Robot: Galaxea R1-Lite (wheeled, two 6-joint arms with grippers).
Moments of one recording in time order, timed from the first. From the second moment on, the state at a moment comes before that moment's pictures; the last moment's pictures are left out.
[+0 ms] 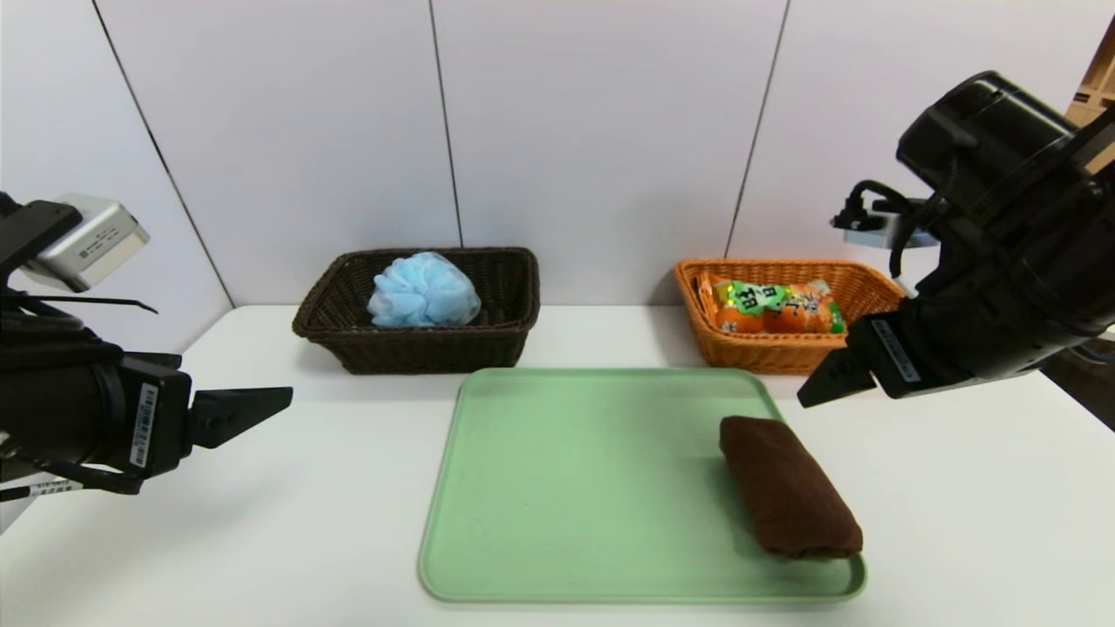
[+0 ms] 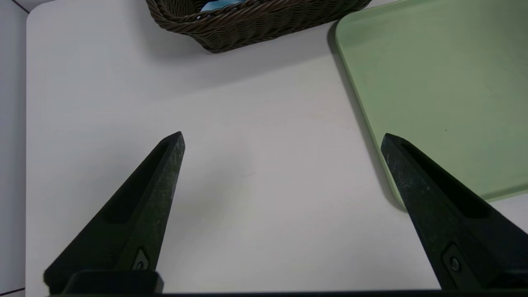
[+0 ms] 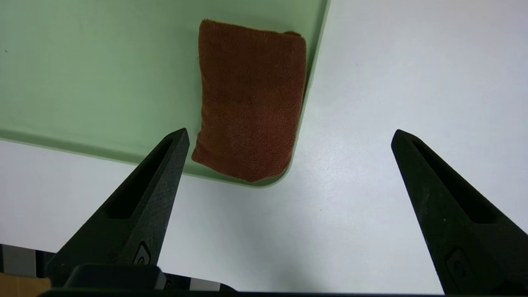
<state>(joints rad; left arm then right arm) -0.34 1.14 -0.92 0.27 0.12 -0.01 0.44 1.68 -1.62 1.05 -0.11 0.21</state>
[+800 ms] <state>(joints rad) -0.34 1.15 -0.92 0.27 0.12 0.00 0.52 1.89 -1.62 1.05 -0.11 0.32</state>
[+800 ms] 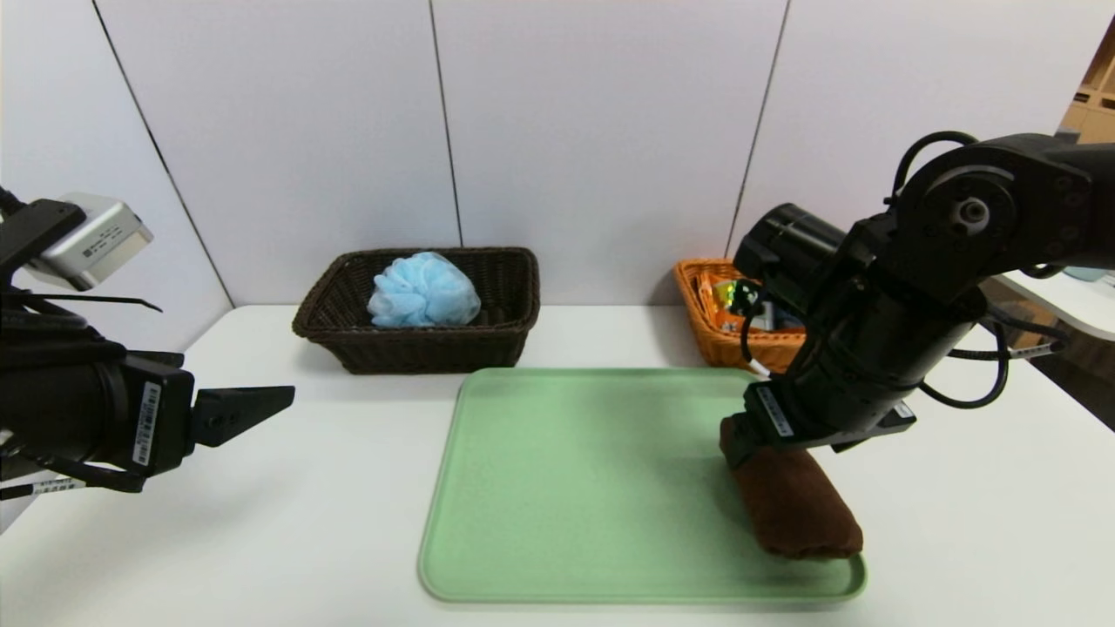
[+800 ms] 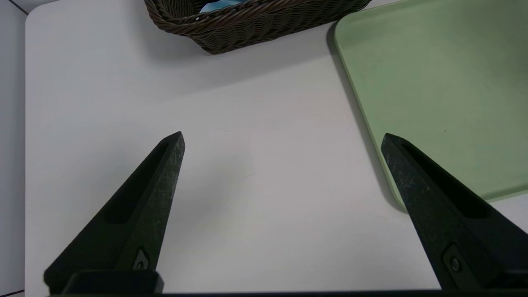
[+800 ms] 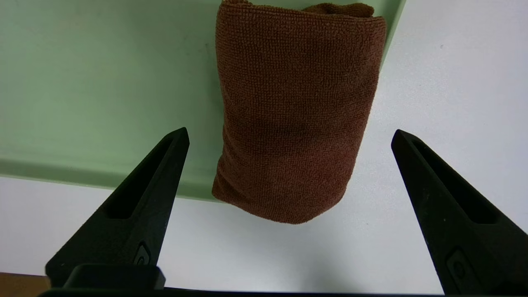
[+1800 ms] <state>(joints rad) -0.35 1.15 -0.93 0.27 0.12 0.00 0.51 2.00 -1.62 1.04 -0.11 0.37</state>
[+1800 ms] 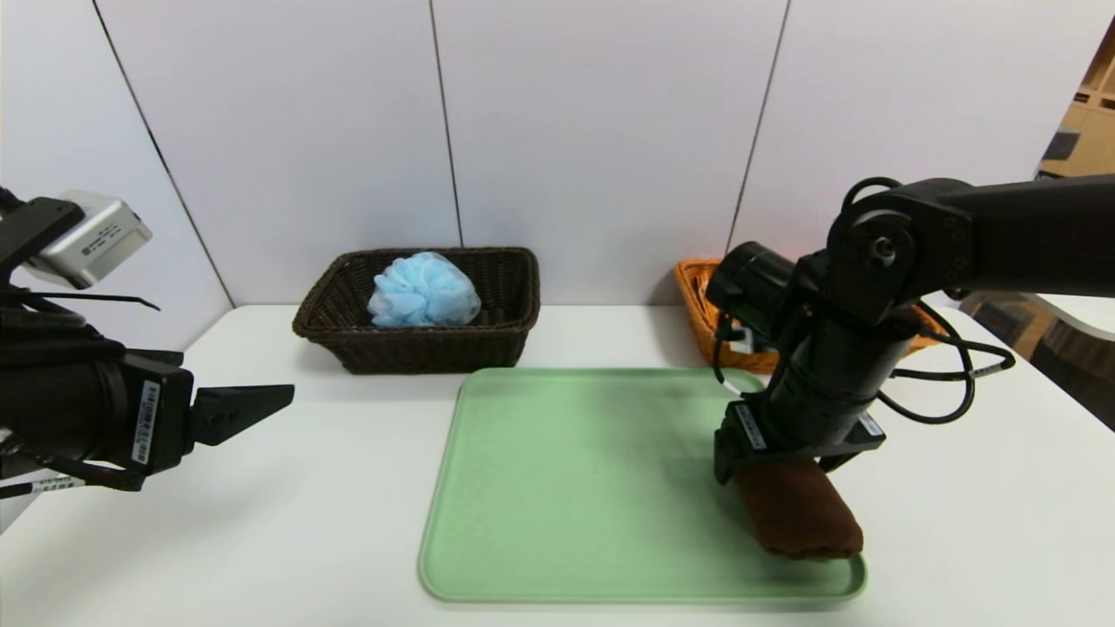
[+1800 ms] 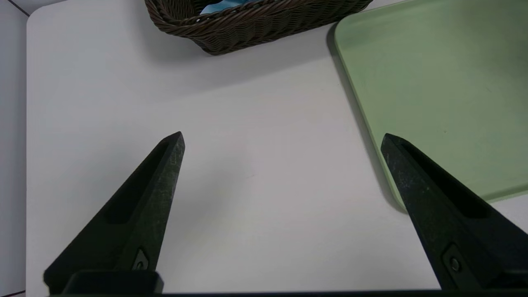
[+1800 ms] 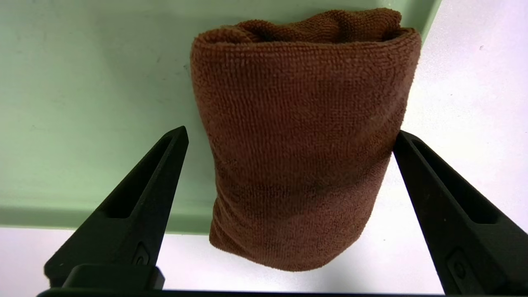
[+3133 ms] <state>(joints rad) -0.35 1.15 -0.93 0.27 0.12 -0.01 0.48 2.05 -1.64 1.04 -0.11 0.37</state>
